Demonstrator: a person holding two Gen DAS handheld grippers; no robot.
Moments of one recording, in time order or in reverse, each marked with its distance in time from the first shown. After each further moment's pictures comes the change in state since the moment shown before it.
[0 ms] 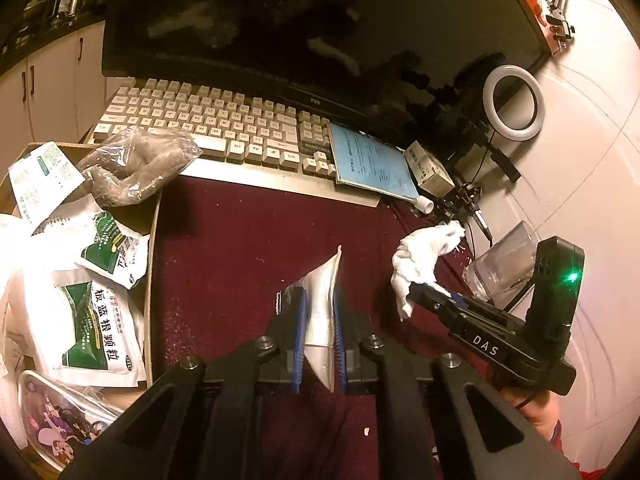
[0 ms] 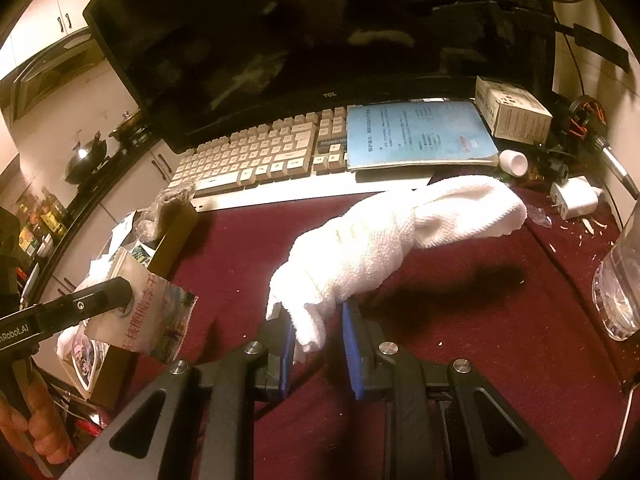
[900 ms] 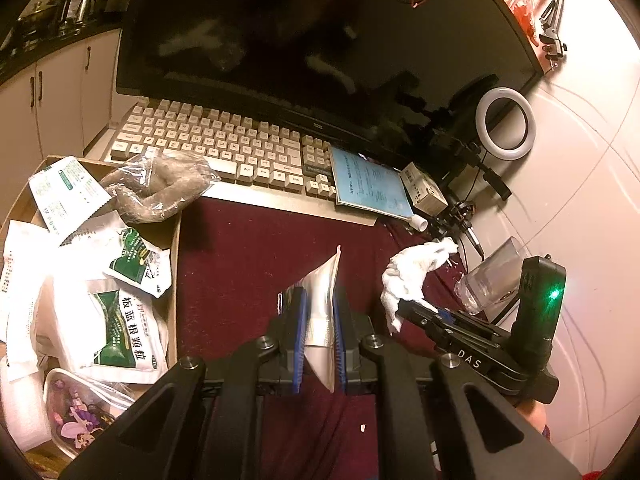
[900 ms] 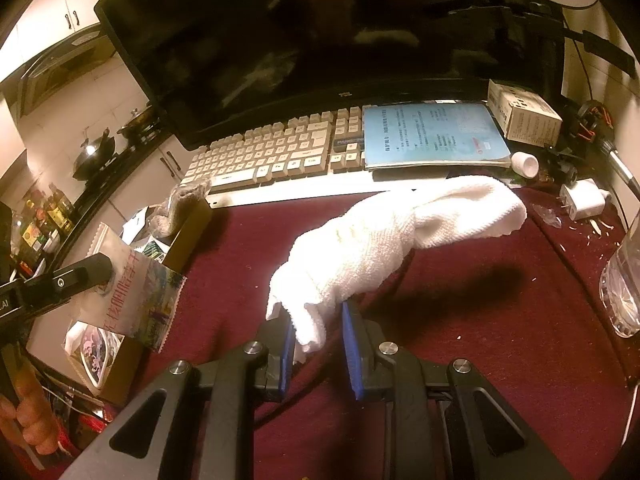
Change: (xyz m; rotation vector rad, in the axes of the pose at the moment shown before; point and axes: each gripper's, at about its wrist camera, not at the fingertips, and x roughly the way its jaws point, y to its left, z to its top) left arm -0.031 0.003 0.004 -0.009 -0.056 -0.003; right arm -0.002 0.012 -0.002 -0.017 -0.001 0.025
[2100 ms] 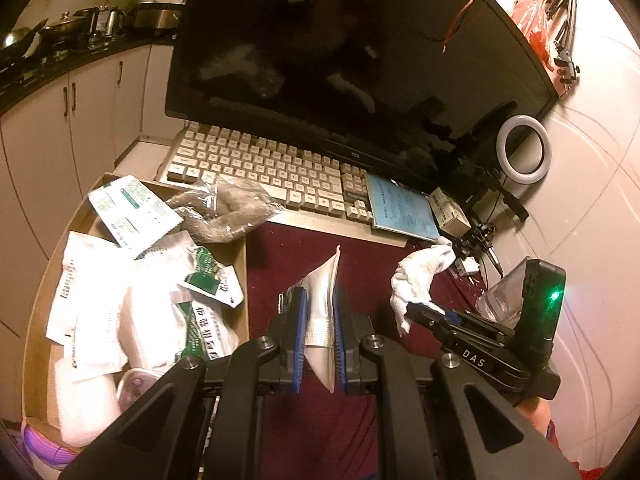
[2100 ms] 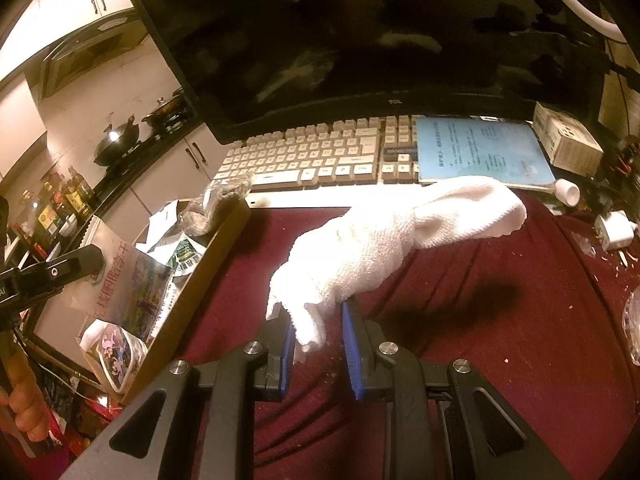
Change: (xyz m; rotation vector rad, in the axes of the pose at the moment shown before) left arm -0.048 0.024 0.007 -0.024 -0.069 0.100; right arm 0.011 0.037 0.012 -0.076 0.003 0.070
